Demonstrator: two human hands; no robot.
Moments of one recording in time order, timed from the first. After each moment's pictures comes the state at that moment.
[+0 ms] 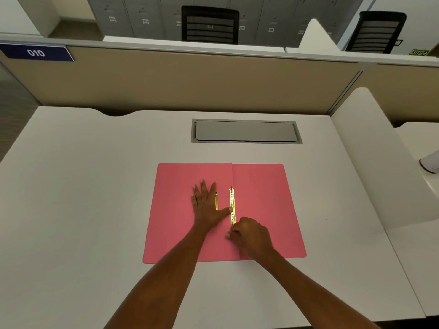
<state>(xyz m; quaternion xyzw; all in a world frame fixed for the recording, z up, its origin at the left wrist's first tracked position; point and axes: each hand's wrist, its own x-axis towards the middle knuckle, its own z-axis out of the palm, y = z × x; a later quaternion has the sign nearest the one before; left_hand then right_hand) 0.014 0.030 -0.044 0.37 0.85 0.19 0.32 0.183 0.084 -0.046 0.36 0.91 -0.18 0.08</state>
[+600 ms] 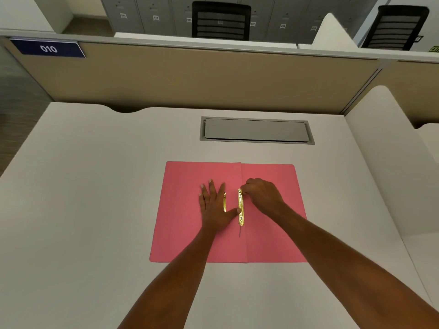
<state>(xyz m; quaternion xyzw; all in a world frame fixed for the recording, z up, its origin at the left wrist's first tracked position) 0.018 0.028 -0.051 0.37 0.85 0.21 0.30 0.120 0.175 0.000 0.21 0.97 -0.01 0.08</state>
